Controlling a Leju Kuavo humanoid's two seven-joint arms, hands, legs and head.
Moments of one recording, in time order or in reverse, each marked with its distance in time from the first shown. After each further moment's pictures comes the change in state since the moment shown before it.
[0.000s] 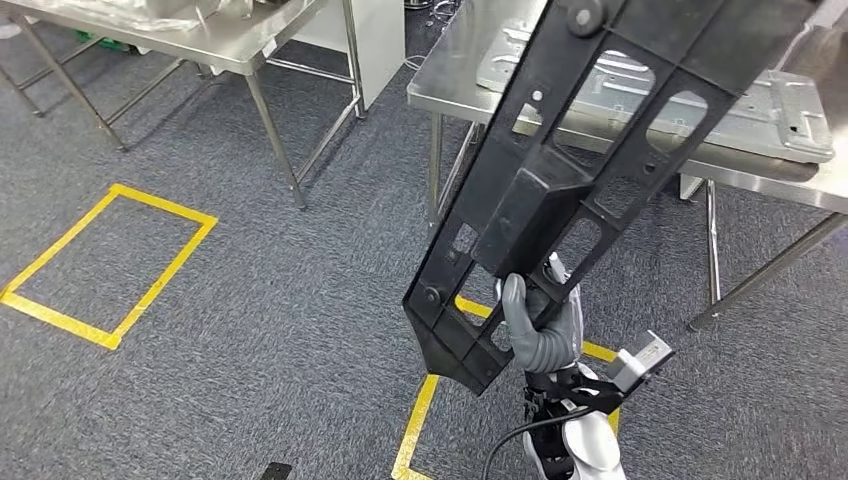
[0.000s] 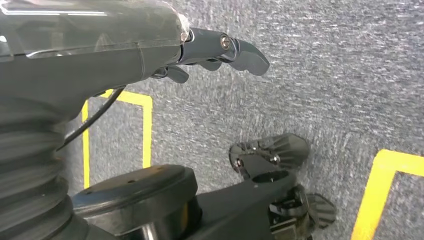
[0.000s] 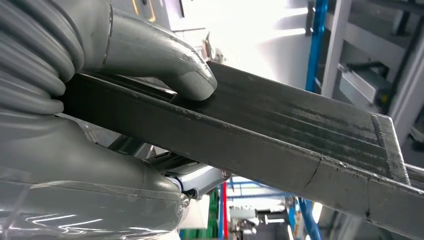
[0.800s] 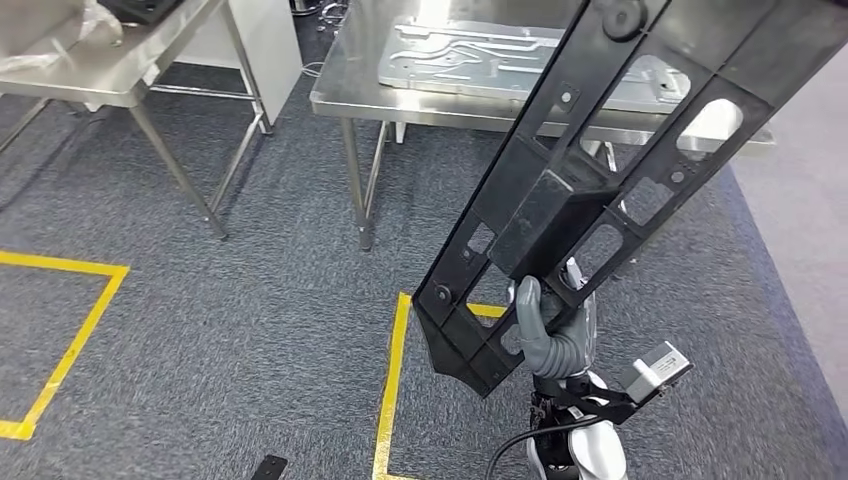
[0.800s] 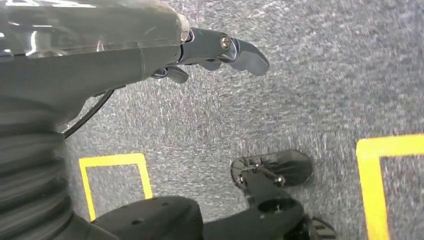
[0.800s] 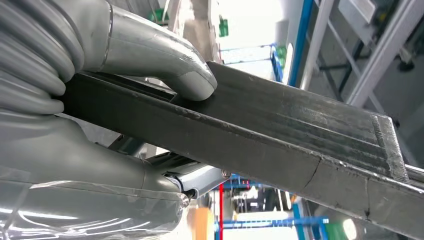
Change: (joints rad) left arm -0.016 0.037 -0.019 -0.002 -0.054 -0.004 -0.009; right arm 0.031 0.017 -0.019 -0.035 0.002 -0.024 -0.004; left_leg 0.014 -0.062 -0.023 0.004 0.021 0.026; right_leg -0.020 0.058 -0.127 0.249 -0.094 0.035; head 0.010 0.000
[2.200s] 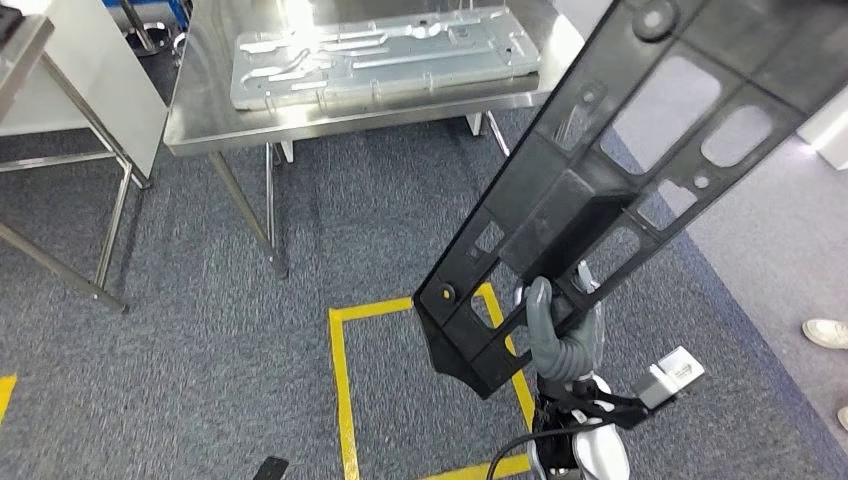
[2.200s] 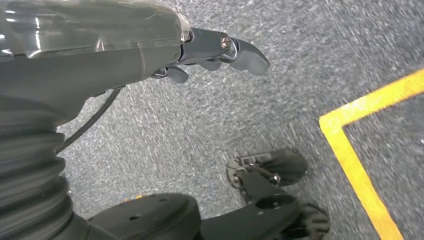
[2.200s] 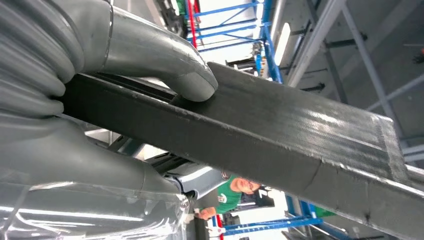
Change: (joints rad) left arm 0.003 0.008 0.000 0.000 -0.001 0.002 -0.020; right arm 0.007 0.013 -0.005 -0.014 -0.021 0.000 -0.013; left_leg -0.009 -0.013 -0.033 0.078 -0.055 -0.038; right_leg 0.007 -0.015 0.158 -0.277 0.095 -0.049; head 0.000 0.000
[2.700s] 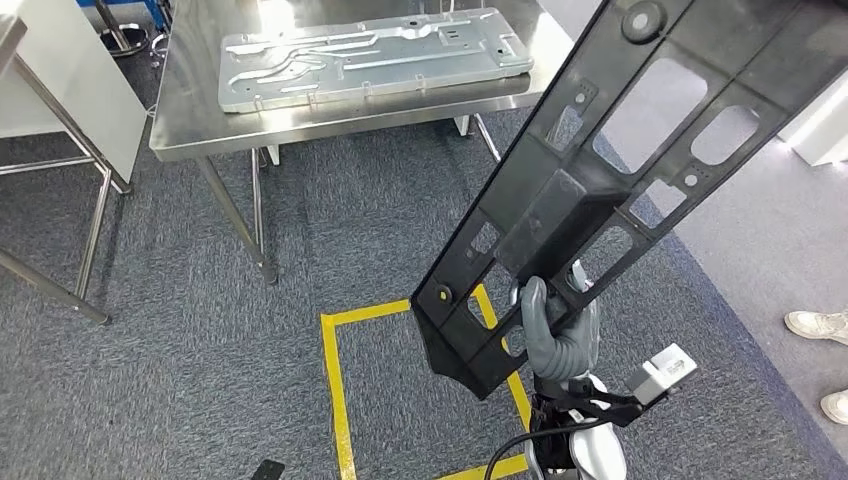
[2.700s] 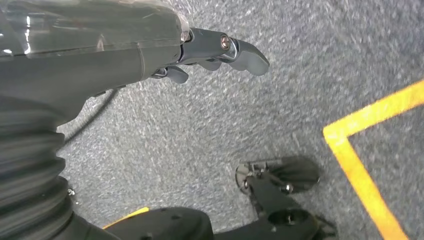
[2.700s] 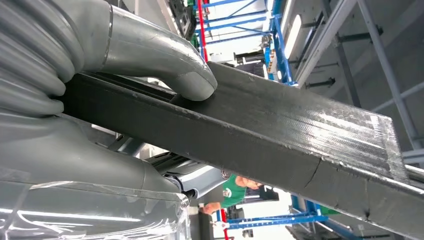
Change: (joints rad) left arm 0.006 0.002 0.000 0.000 -0.010 0.000 0.017; right arm 0.005 0.001 -0.001 0.001 0.000 -0.002 0.015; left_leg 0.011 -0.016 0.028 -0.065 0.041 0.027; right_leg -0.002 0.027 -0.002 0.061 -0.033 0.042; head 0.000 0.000
